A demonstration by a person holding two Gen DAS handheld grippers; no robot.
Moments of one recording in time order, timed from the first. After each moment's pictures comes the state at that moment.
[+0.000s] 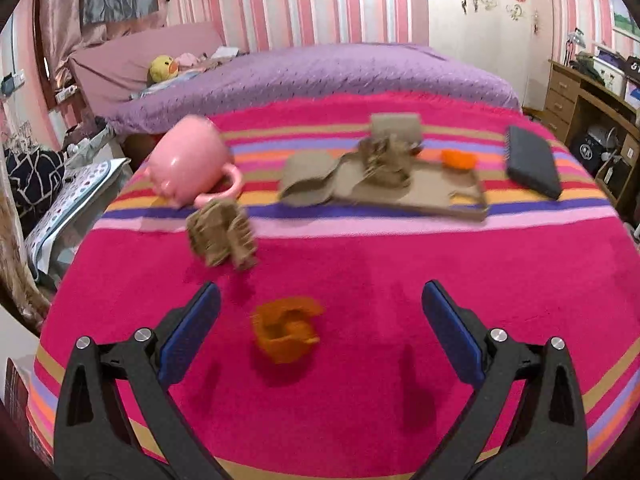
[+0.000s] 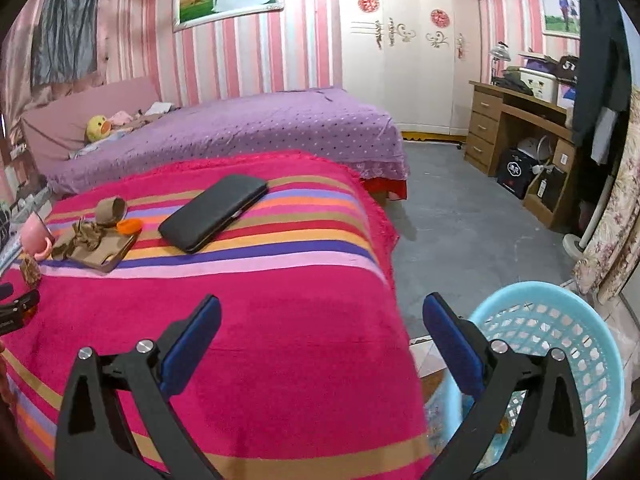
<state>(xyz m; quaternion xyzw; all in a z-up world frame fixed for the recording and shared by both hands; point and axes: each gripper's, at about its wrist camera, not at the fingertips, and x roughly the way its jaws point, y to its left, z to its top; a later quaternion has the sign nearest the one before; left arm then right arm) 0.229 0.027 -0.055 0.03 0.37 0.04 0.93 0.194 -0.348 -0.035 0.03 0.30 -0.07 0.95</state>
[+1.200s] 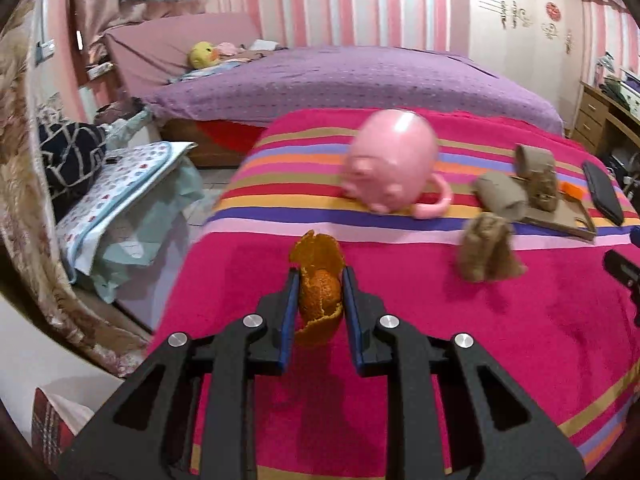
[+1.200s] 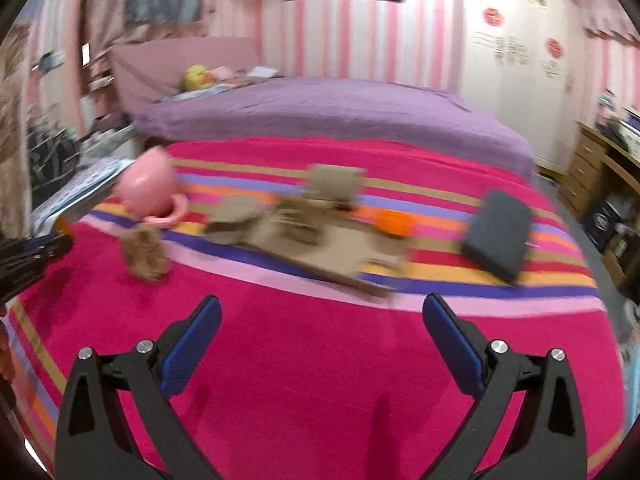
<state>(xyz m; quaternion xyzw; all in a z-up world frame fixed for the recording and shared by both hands) 0.230 0.207 -0.040 0.01 0.36 0.08 0.93 0.257 -0.054 -0.043 -0.03 0.32 0.10 0.94</state>
